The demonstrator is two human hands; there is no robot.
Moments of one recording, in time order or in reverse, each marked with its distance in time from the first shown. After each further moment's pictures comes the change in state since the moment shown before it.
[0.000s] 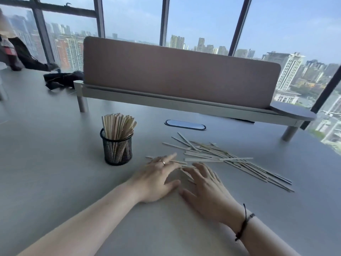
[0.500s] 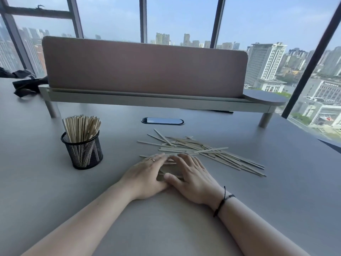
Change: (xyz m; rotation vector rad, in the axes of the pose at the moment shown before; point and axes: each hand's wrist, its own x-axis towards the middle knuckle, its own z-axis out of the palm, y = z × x) left_hand 0.037 0.048 0.024 -0.056 -0.134 -0.077; right_hand 0.002 0.056 -0.005 0.099 0.045 -0.012
